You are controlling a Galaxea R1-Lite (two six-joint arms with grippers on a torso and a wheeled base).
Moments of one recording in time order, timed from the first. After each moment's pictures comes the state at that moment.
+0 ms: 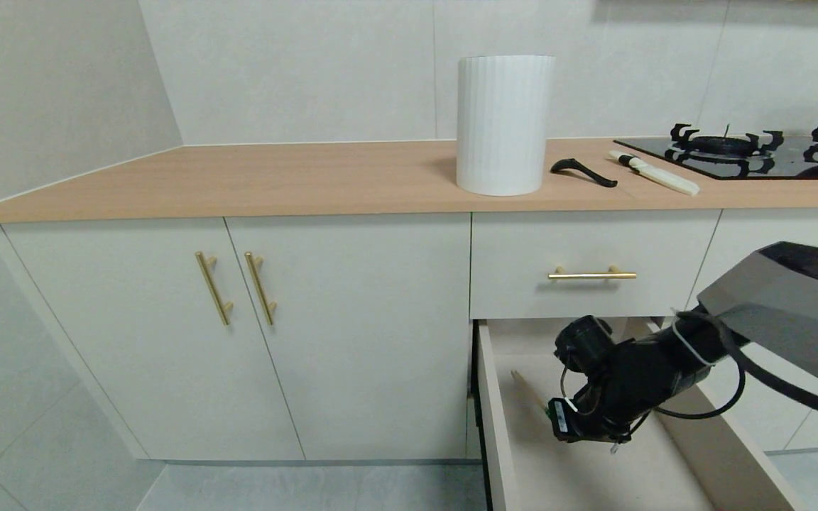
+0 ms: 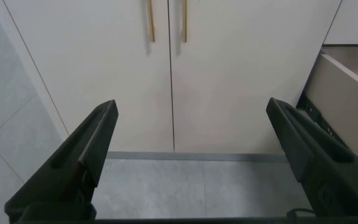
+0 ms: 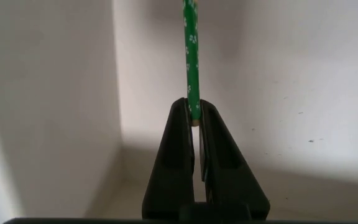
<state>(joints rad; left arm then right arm) 0.00 0.00 0.00 0.00 0.03 0.00 0.42 2.27 -1.12 0.05 0.02 0.42</state>
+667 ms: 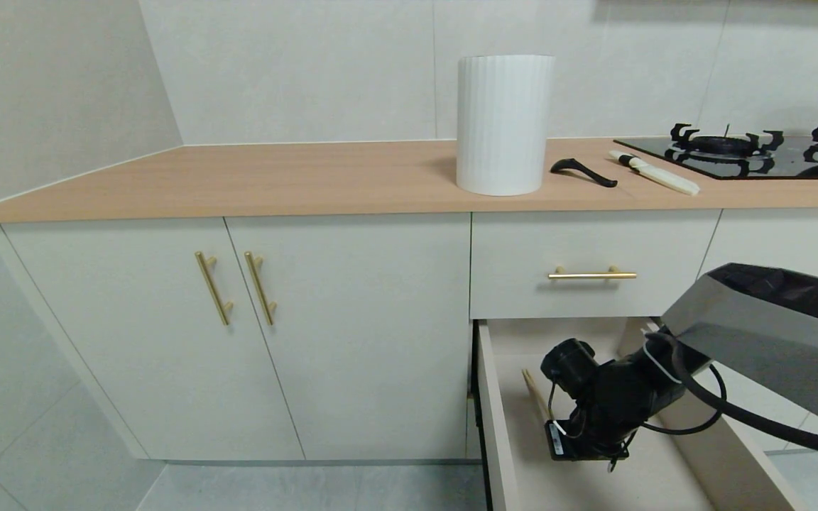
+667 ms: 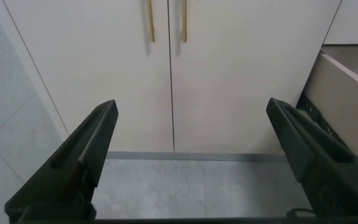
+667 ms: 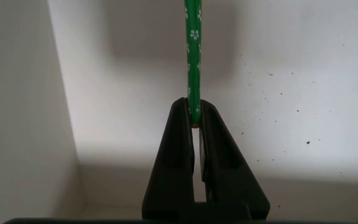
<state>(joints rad) 0.00 0.00 0.00 0.00 0.03 0.00 0.46 2.34 -1.11 0.03 -0.09 0.43</state>
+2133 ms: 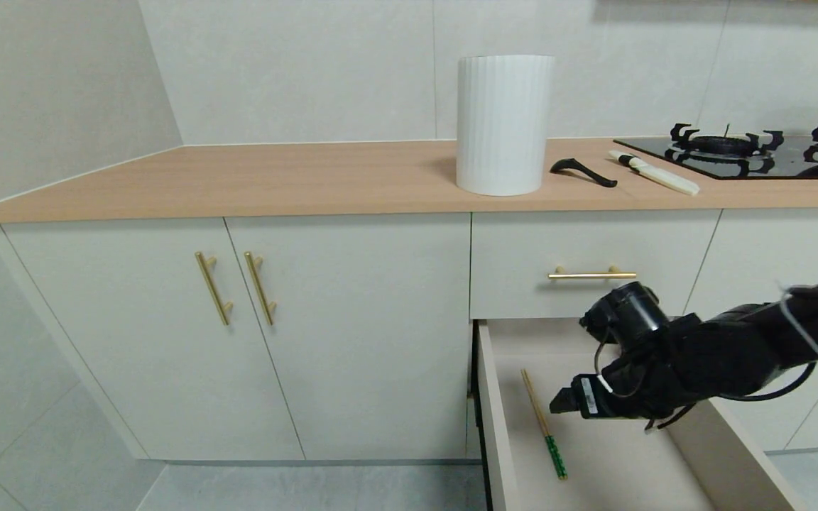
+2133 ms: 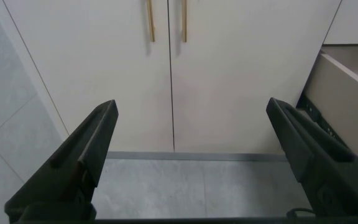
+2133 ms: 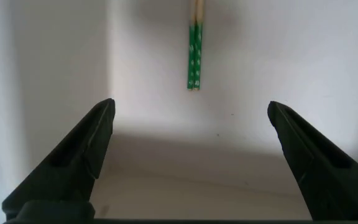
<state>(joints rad) 0.00 0.00 0.00 0.00 0.03 0.00 0.43 1.96 -0.98 0.04 -0.03 0.35</state>
